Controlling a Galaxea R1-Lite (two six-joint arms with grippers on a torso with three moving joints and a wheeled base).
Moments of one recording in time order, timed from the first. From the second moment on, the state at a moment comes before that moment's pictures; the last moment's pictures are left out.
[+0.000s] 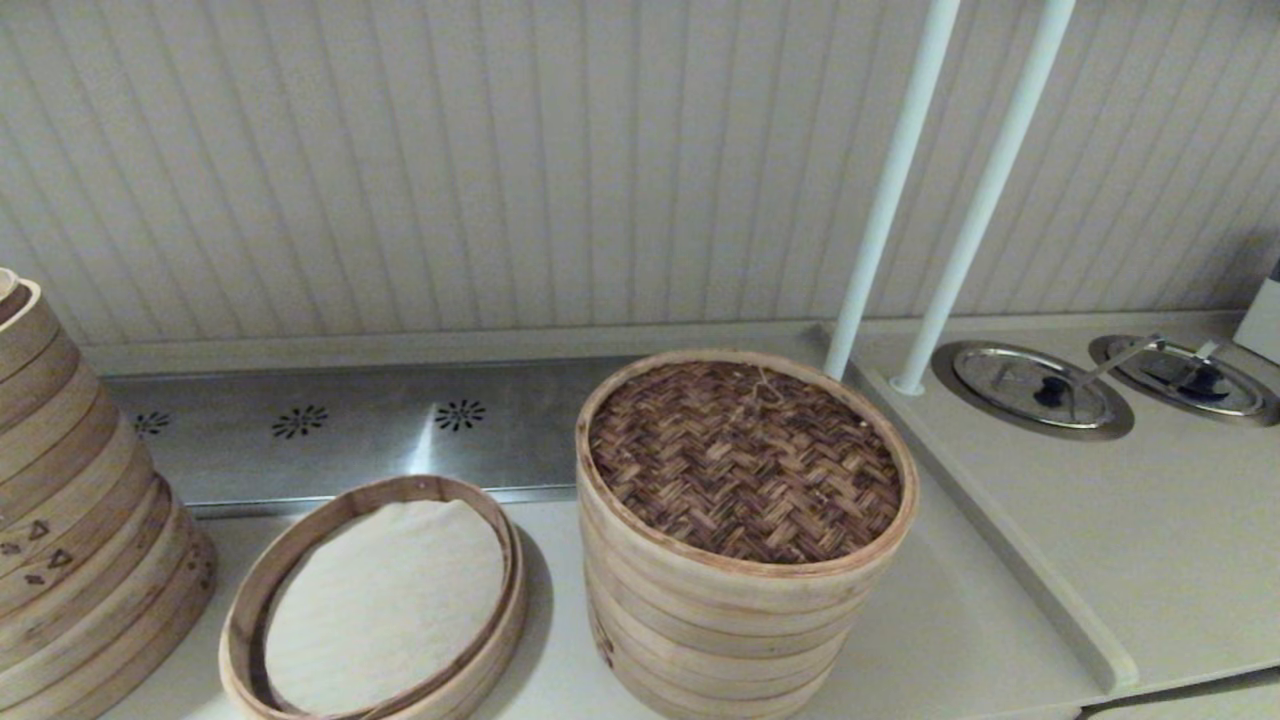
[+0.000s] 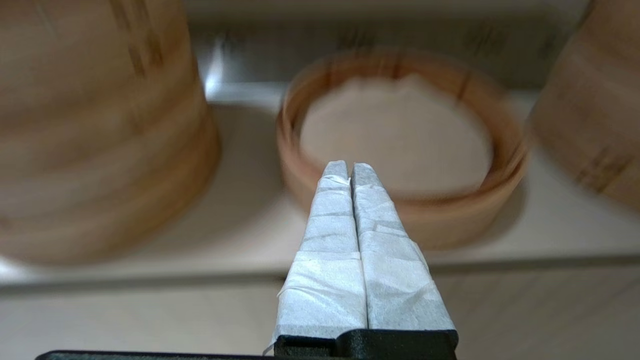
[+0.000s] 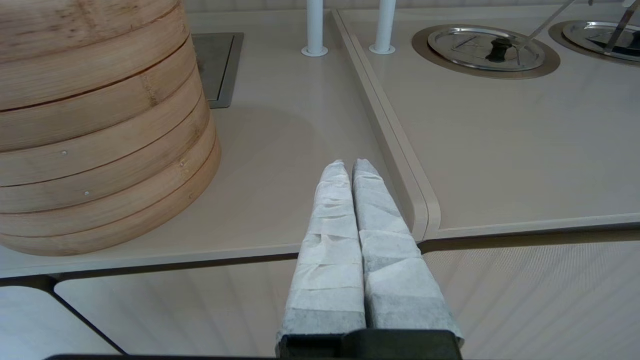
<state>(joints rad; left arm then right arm) 0.00 0.01 -0.15 0.18 -0.01 0.01 0.00 0.01 0.00 0.00 -0.02 0.03</state>
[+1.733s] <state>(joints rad) -0.59 1.41 -1.25 0.12 -0.22 -0.12 0.00 0.01 0.00 0.00 -0.02 0.03</state>
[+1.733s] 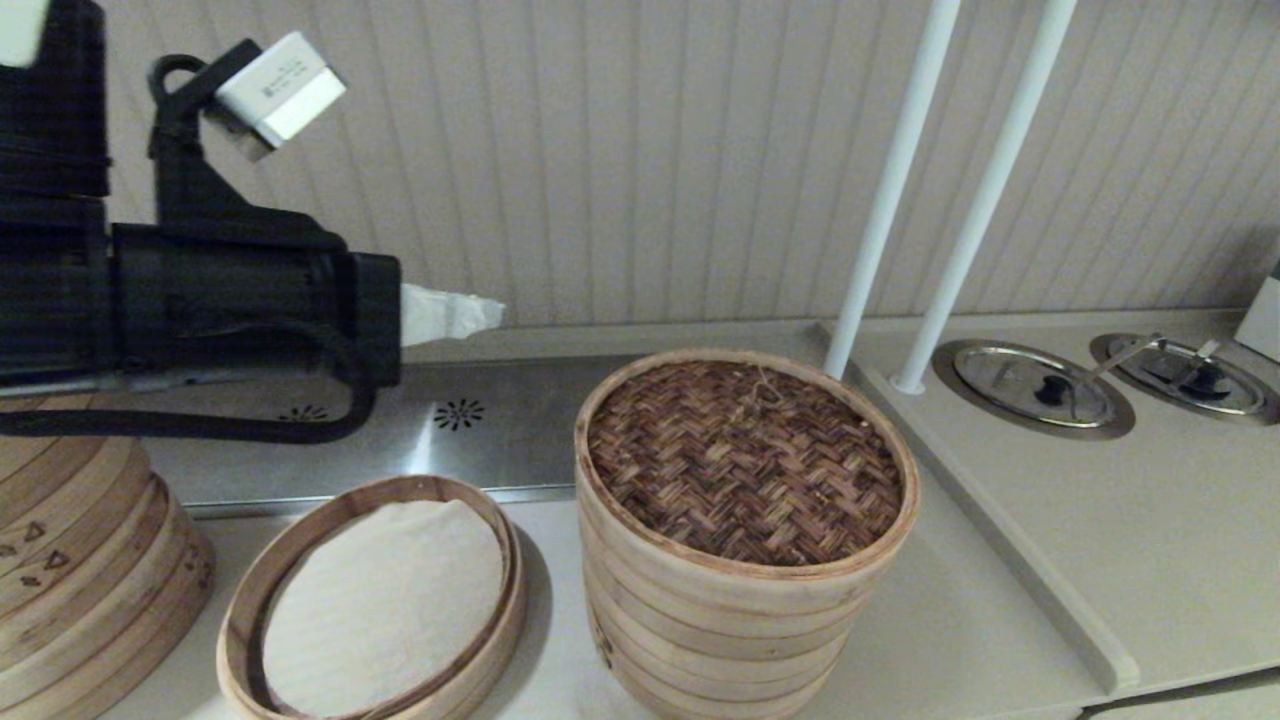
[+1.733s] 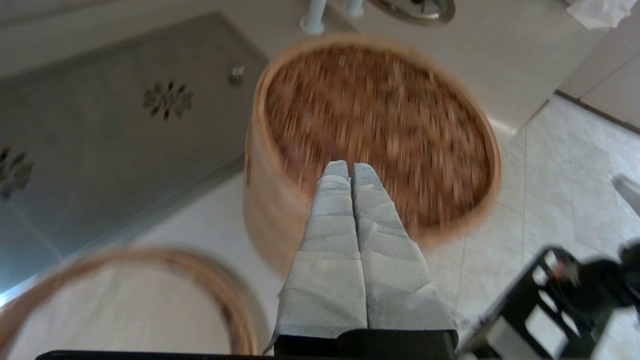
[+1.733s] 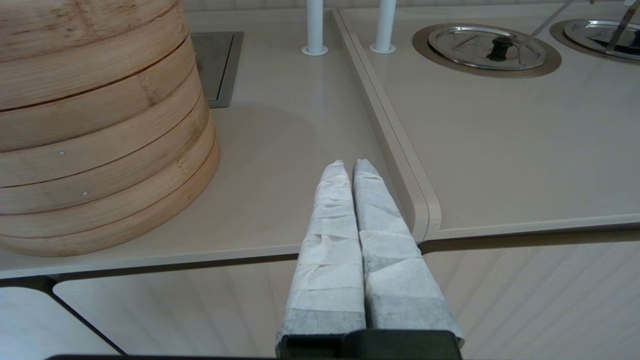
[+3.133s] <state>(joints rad) -0.90 1.90 -1.22 -0.41 0.02 -0.02 0.00 0.01 0.00 0.00 -0.02 0.03</state>
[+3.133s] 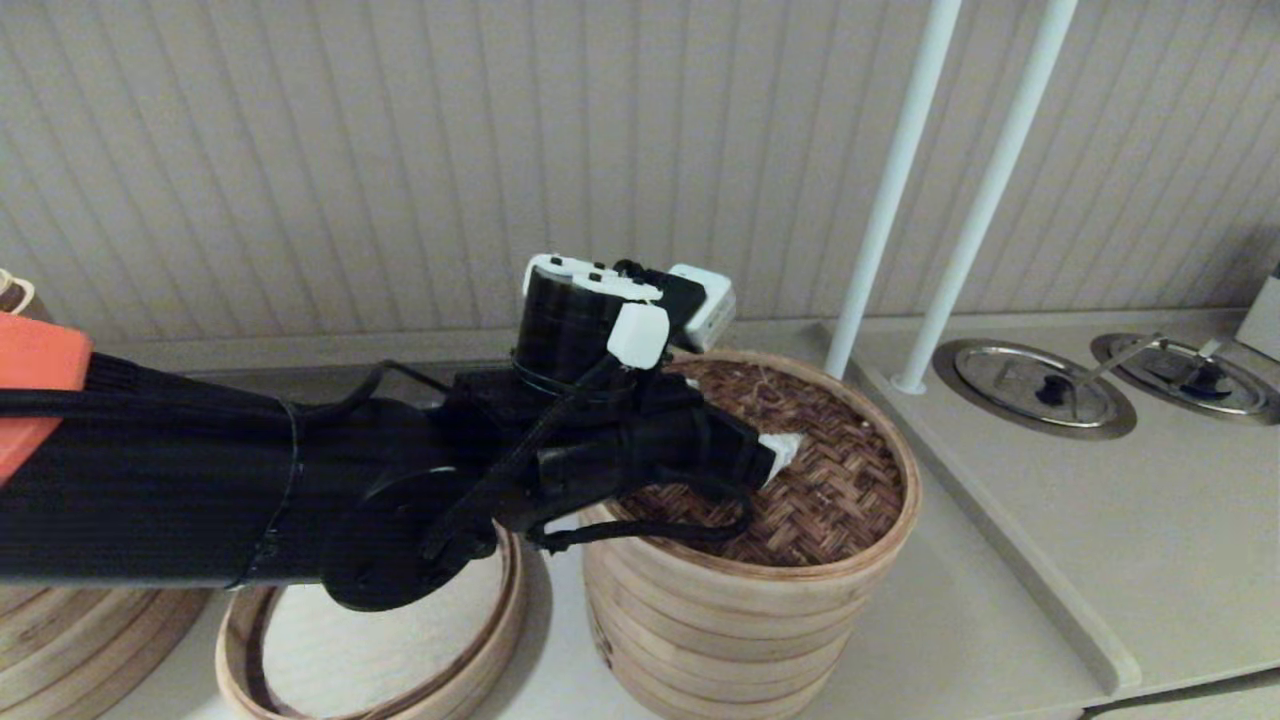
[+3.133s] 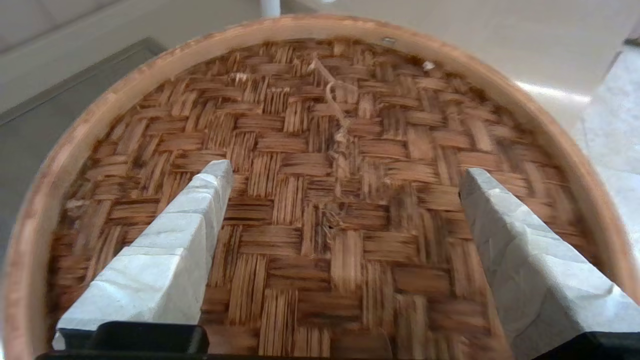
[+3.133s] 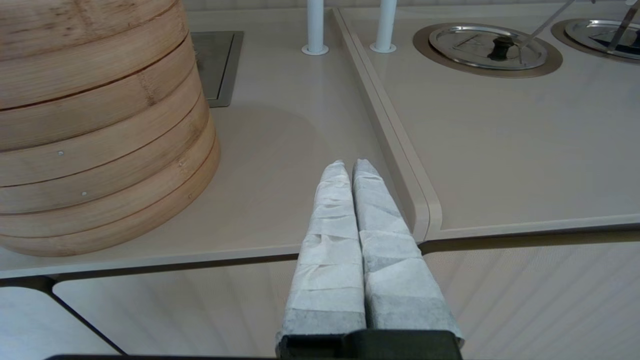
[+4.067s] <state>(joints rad) -0.90 1.98 -1.26 -0.44 0.09 -0.02 0.00 0.01 0.00 0.00 -0.02 0.03</state>
